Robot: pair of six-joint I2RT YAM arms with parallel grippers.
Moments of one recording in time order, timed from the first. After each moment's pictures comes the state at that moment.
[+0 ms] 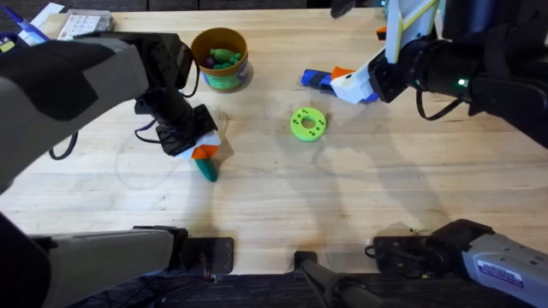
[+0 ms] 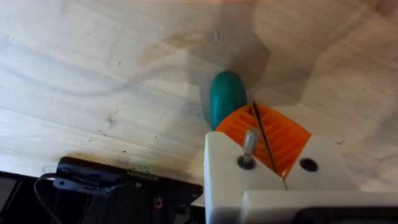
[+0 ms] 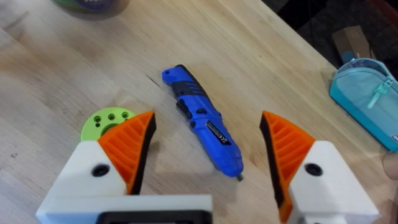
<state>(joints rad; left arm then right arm) -0.06 1.49 0.93 -1.07 0.11 -0.61 0.40 1.13 0.91 -0.43 0.03 -0.35</state>
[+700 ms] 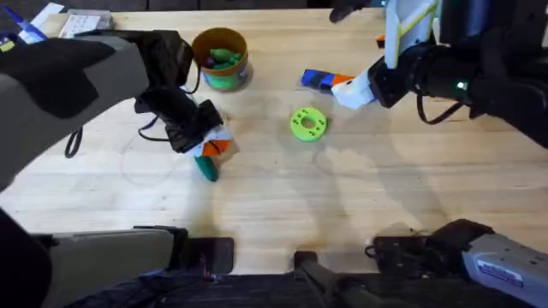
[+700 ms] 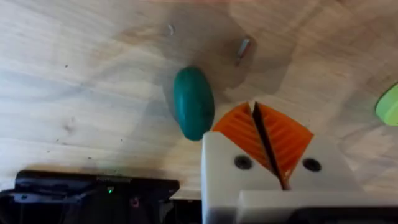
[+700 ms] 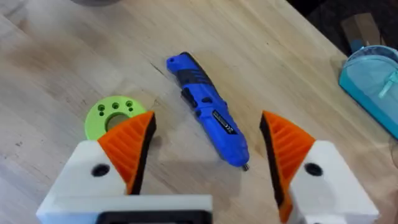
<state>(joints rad) -0.06 1.50 0.94 -1.04 0.25 -0.61 0.40 1.13 0.91 -0.47 0.03 -0.34</state>
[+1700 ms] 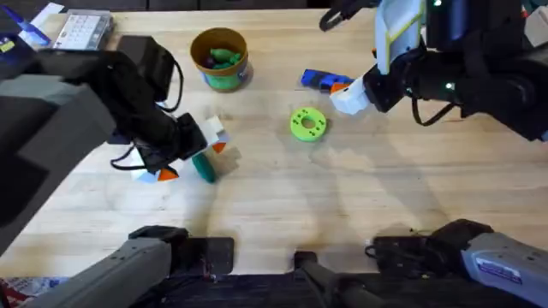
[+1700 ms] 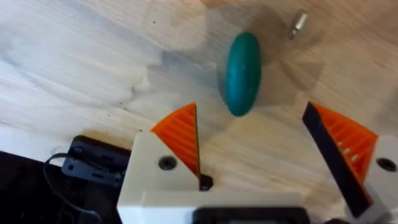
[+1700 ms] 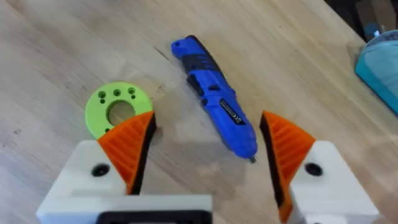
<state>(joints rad) -0.06 1.19 0.85 -1.16 0.05 -0.66 0.40 1.17 0.91 -0.50 0.03 -0.34</state>
